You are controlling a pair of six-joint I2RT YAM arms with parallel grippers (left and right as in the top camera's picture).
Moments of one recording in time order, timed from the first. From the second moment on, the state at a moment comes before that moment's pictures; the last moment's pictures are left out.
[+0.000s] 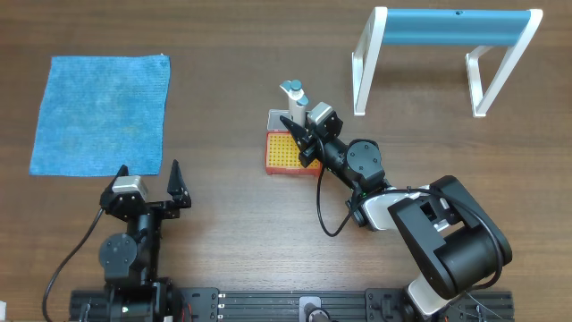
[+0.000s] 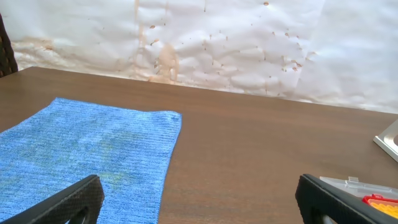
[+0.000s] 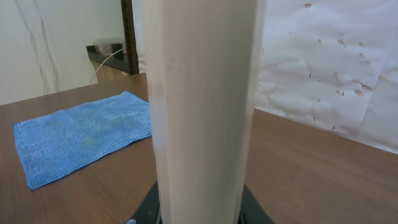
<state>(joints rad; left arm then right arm) 0.09 0.01 0.01 -0.07 0.03 -0.13 0.48 1.79 0.47 1.34 -0.32 0.03</state>
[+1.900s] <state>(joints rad) 0.09 0.01 0.01 -0.07 0.03 -0.13 0.48 1.79 0.44 1.38 -0.41 0.03</state>
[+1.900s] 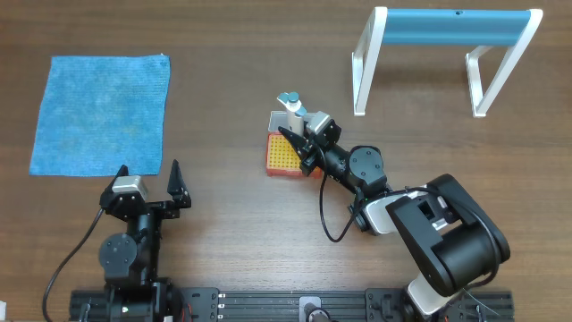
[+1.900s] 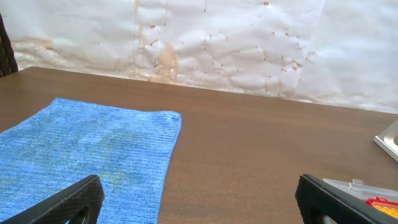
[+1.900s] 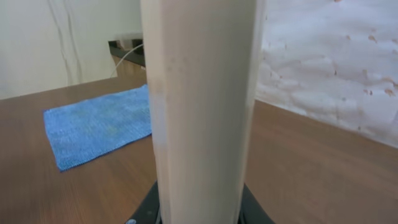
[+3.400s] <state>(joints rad) 0.09 0.06 0.02 0.30 0.75 -1.57 0.57 1.25 1.01 -0.03 -0.64 0.28</state>
